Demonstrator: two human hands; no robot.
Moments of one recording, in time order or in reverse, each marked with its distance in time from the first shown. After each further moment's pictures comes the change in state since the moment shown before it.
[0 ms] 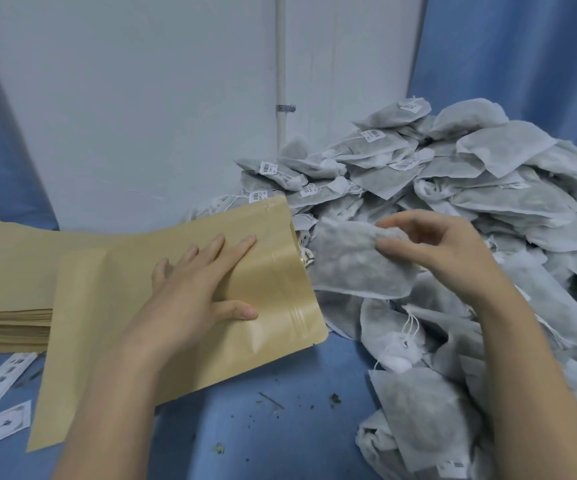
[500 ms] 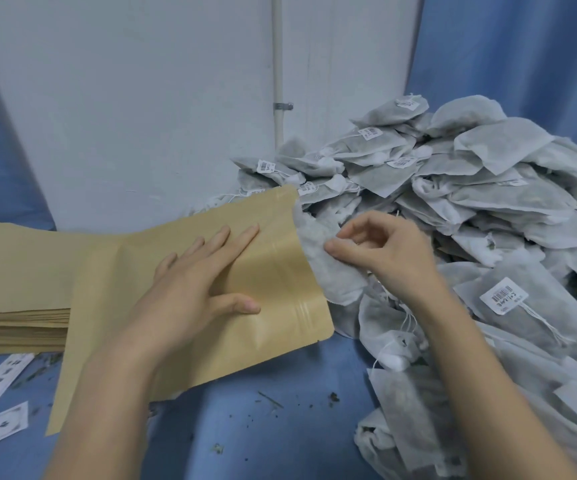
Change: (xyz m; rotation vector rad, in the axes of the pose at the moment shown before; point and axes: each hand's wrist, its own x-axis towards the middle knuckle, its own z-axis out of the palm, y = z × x) left_hand -0.003 0.008 -0.008 -0.129 0.045 0.066; right_hand 0.004 -0.007 0.052 0.058 0.071 -0.012
